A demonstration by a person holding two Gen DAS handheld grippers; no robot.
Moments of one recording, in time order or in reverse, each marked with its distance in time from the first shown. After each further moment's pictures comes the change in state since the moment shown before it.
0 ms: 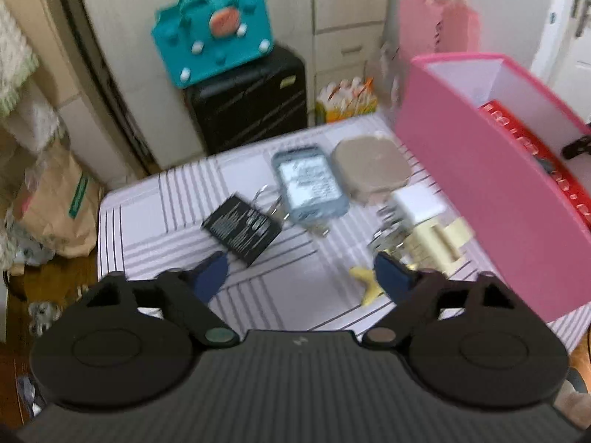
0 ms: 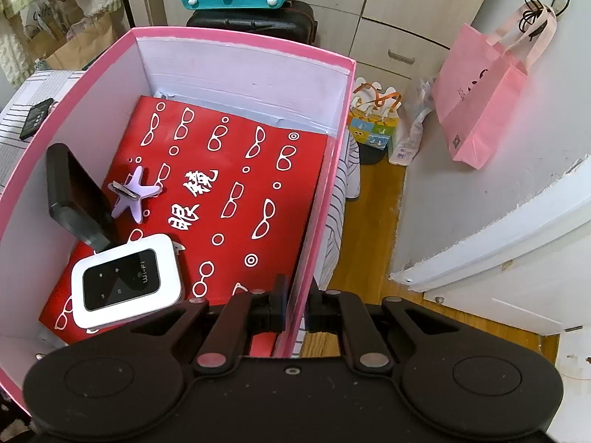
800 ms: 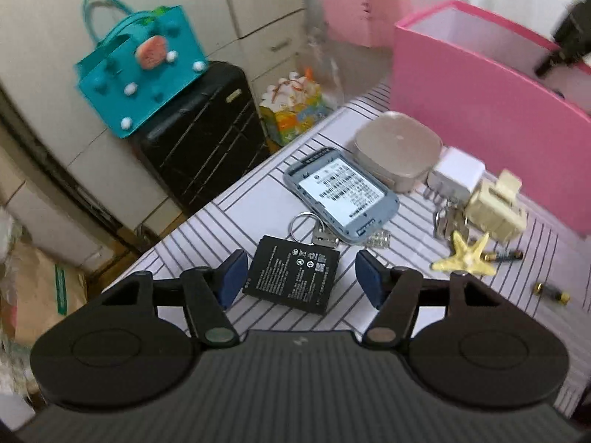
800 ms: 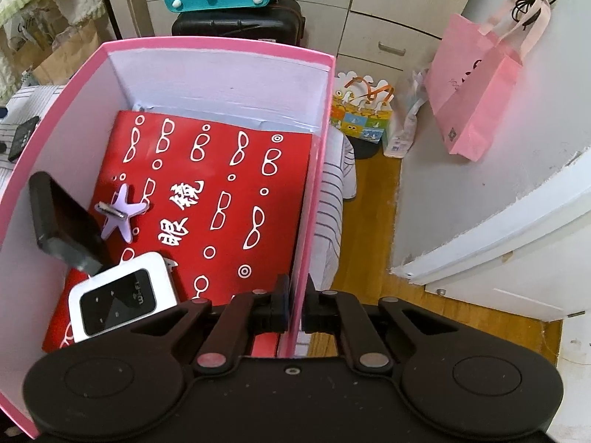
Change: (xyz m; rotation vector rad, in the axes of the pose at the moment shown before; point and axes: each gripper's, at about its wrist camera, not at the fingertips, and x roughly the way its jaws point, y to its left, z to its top) left arm 0.043 0.043 0.023 0.393 -0.033 -0.128; right arm 0.009 -0.001 0.020 0.058 0.018 -0.006
